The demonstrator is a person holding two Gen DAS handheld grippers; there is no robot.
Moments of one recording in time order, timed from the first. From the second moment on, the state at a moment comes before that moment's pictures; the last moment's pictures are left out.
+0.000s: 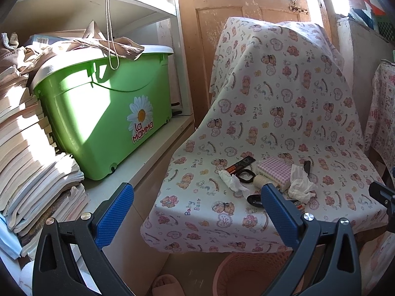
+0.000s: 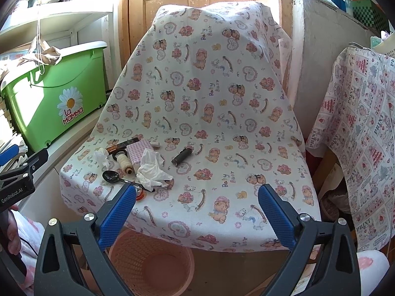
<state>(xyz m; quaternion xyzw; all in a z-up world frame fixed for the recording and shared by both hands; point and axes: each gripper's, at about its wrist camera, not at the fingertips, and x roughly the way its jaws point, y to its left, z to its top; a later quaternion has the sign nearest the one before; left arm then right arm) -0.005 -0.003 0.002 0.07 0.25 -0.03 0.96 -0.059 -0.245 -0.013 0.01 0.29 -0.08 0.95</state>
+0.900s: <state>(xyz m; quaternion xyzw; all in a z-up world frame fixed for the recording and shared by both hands) 0.074 -0.043 -0.064 0.03 0.42 -0.15 0.89 -0.018 -0.234 -0.053 0.03 0.38 -0.01 0.92</state>
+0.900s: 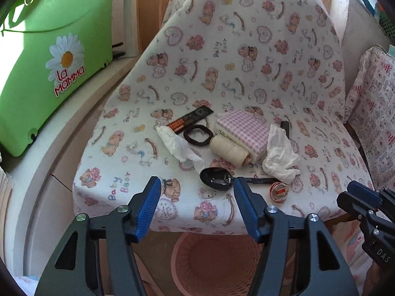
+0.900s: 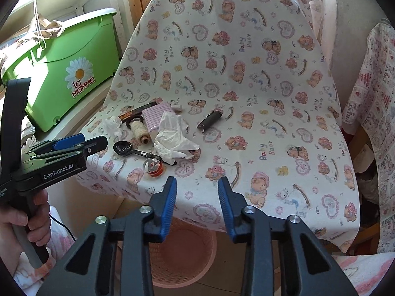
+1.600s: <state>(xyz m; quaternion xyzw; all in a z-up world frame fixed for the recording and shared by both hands) 0.131 -0.035 -0.078 -0.05 0.43 -0.10 0.90 0.001 -0.234 -0.065 0.02 0.40 -0.04 0.92</state>
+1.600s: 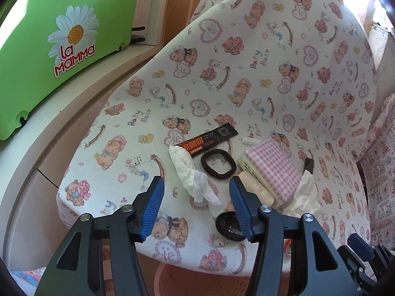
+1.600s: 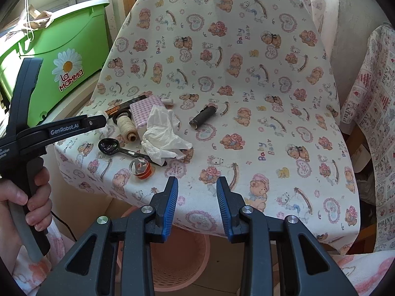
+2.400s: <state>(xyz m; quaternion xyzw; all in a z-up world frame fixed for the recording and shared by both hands) 0.065 -0.013 -0.041 -0.02 0.40 -0.13 0.91 0.012 -0.182 -0.072 -0.01 0.35 0.02 0.93</state>
